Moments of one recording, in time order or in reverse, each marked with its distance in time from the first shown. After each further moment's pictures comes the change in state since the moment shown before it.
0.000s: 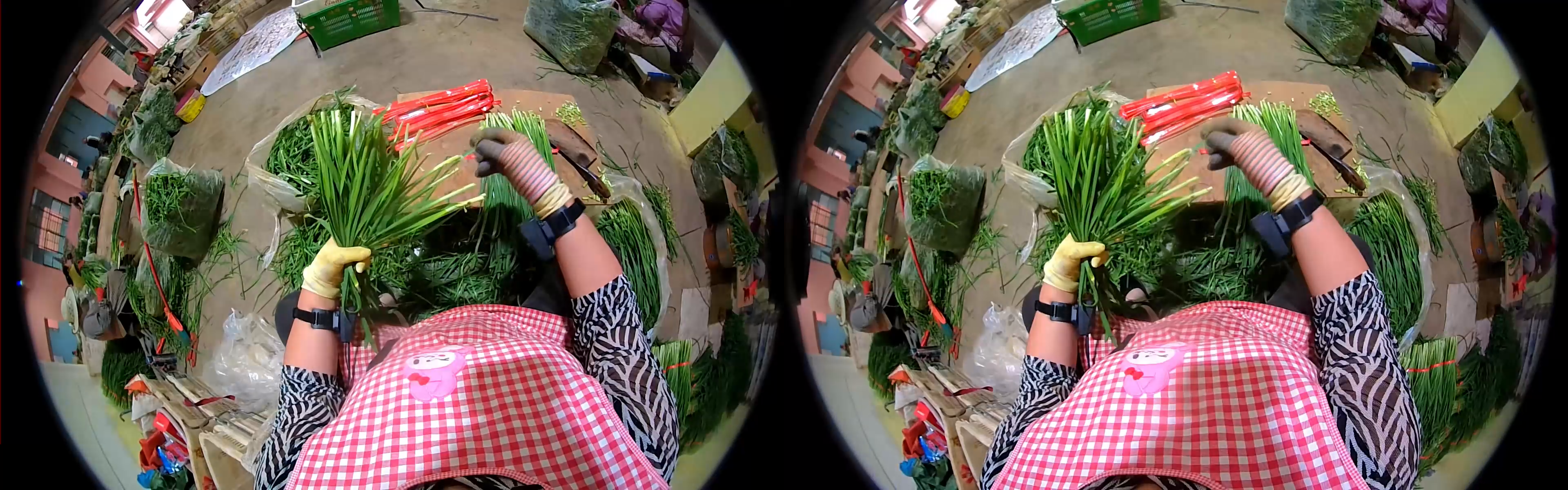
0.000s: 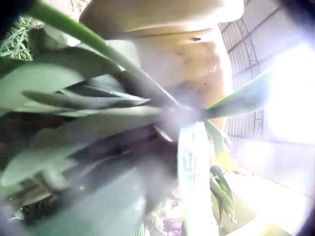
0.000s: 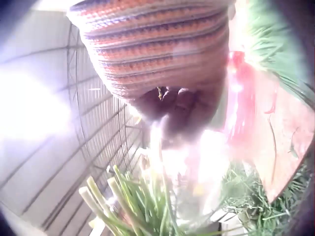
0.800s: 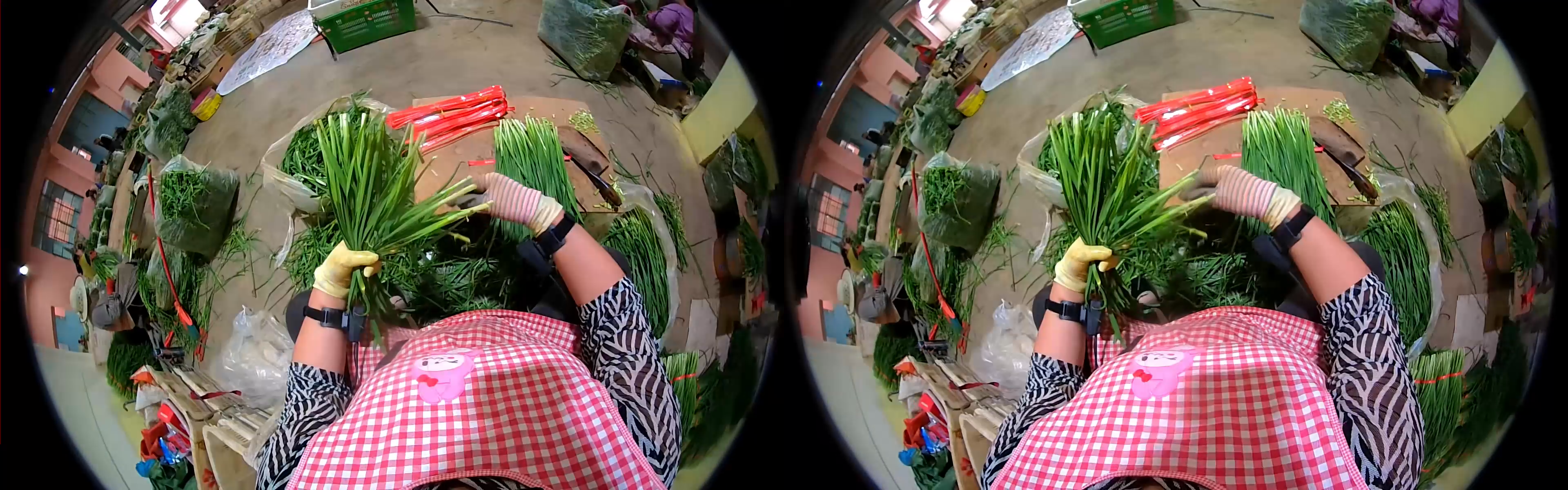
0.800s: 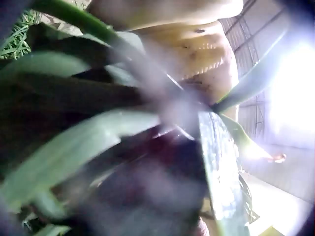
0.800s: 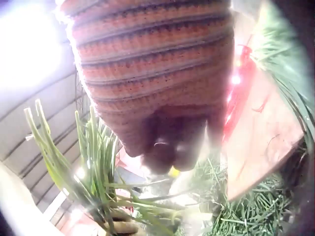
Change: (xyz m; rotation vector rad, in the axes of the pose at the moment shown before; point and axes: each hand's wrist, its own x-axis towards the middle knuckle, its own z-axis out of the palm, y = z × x) left_hand -0.005 -0.005 -0.005 -0.135 -0.078 0.010; right_hand 0.007 0.041 0.020 -0.713 -0.550 -0.060
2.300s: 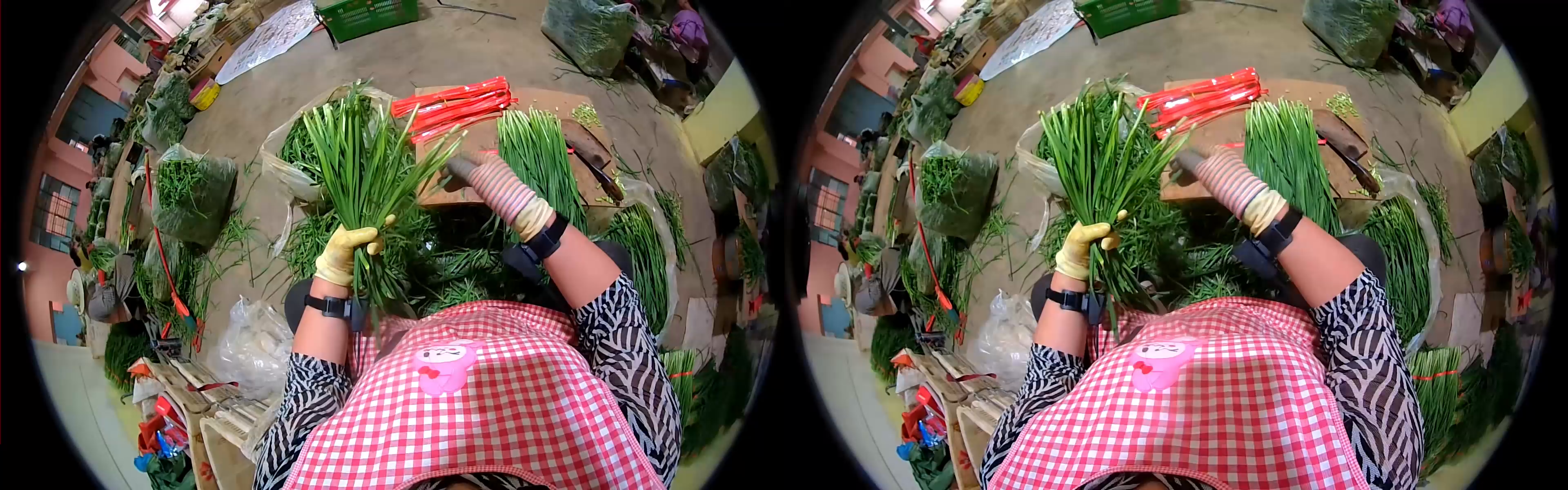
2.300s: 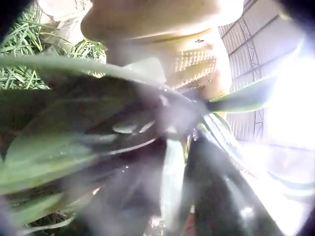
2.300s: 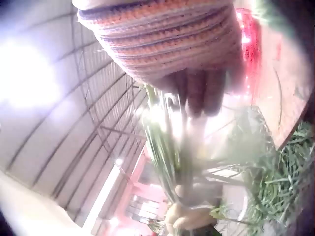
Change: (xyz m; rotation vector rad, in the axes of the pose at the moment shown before) left_hand 0.005 0.003 0.007 -0.100 0.111 0.073; right_hand 0.009 -0.049 0.023 0.429 0.383 0.063
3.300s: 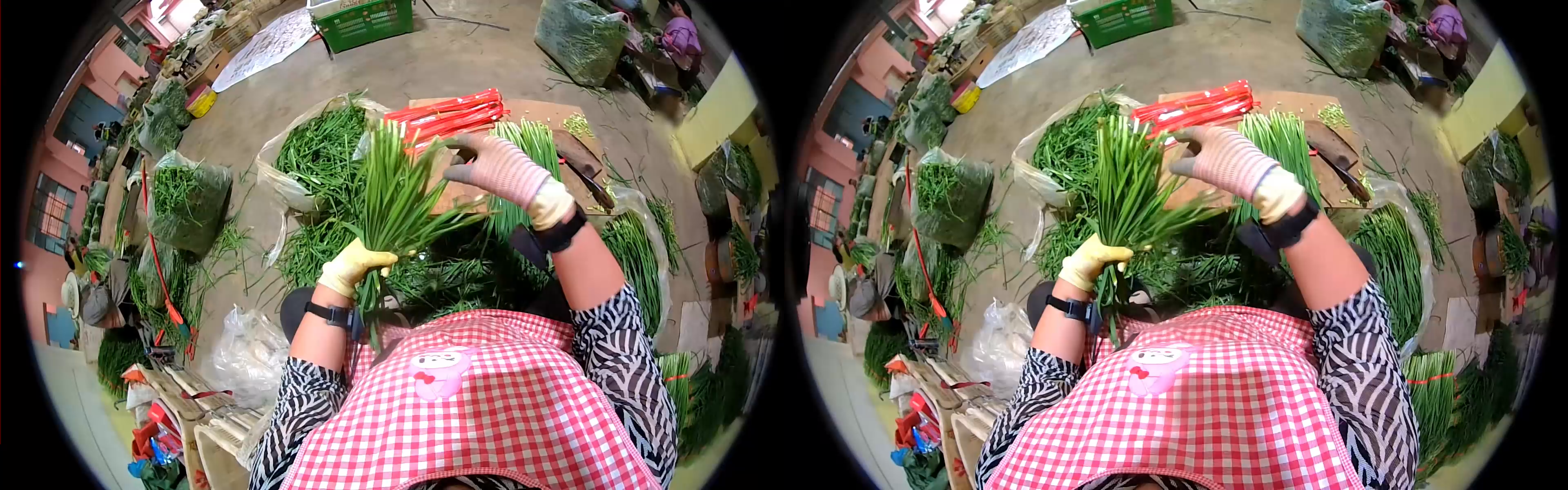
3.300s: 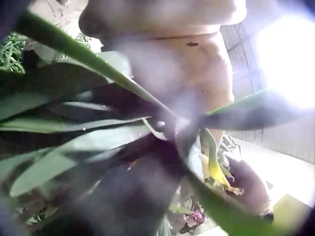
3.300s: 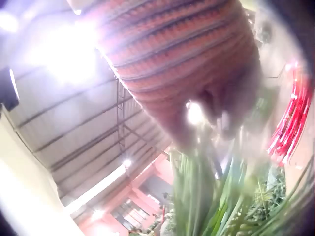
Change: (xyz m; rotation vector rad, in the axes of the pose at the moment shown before) left_hand 0.011 -0.007 0.016 0.288 -0.165 -0.181; right_hand -0.005 -0.074 -0.027 -0.622 -0.066 -0.096
